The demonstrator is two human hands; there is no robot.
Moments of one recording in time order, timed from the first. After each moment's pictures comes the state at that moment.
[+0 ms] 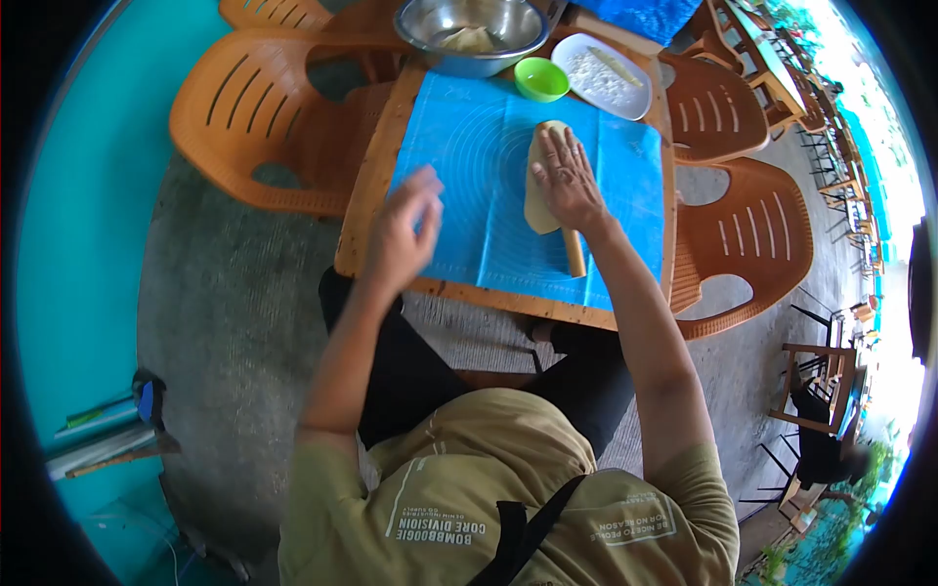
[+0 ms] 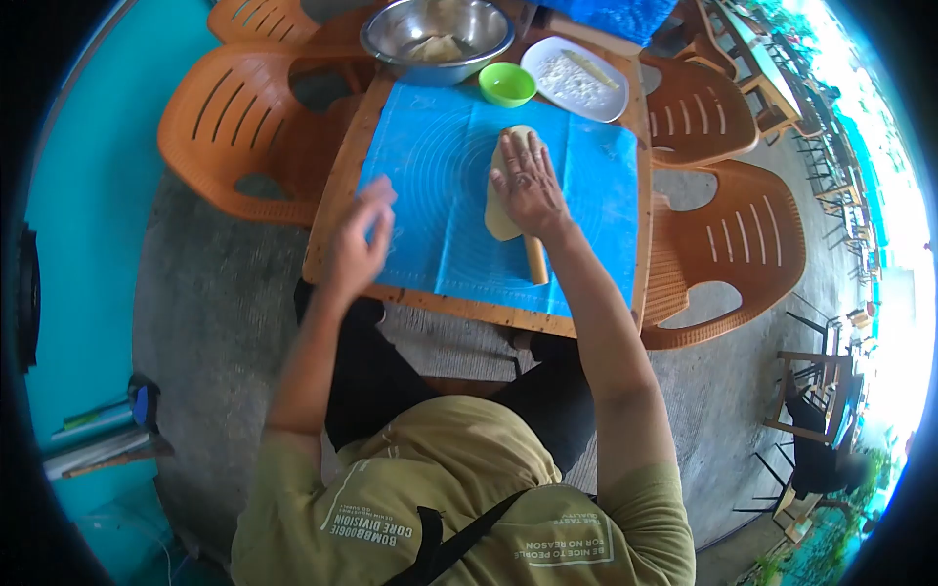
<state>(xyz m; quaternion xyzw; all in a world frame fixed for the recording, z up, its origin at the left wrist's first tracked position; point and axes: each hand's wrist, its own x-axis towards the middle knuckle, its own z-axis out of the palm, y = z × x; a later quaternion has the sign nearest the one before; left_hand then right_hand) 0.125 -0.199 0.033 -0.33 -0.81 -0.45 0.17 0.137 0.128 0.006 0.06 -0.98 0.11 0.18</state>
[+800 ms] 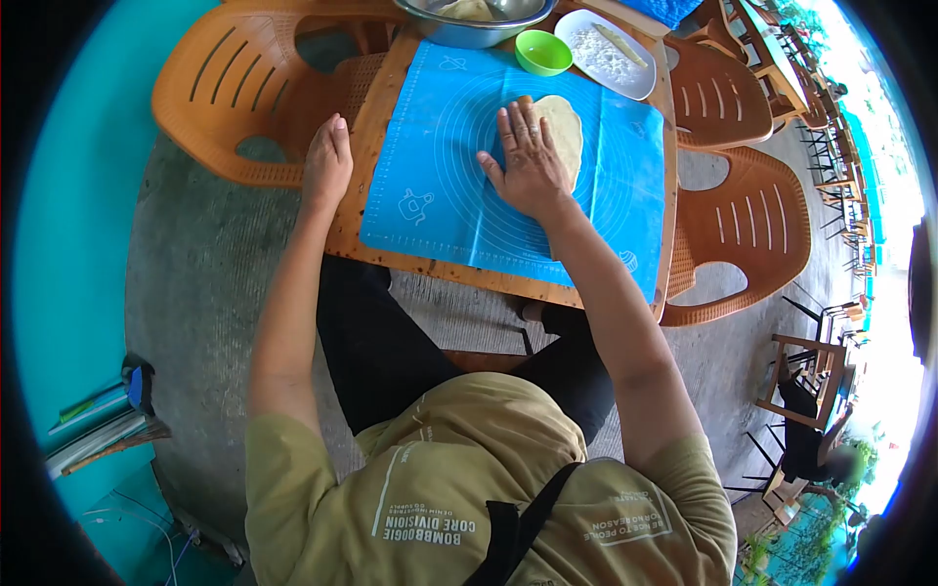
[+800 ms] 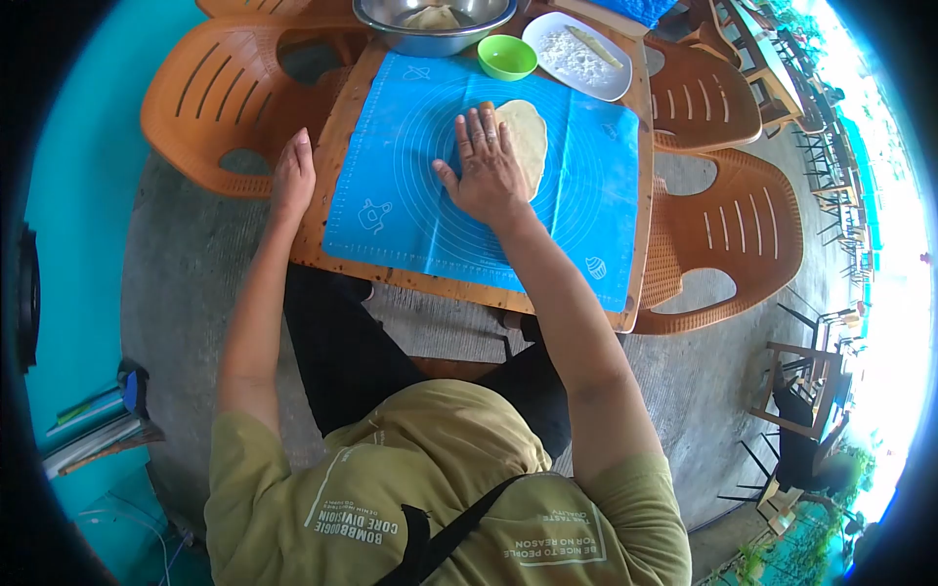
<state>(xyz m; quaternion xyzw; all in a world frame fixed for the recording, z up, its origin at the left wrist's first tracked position) 0.009 -0.261 -0.030 -0.10 -0.91 -0.37 0.13 0.130 0.062 0.001 0.07 -0.98 0.05 0.17</state>
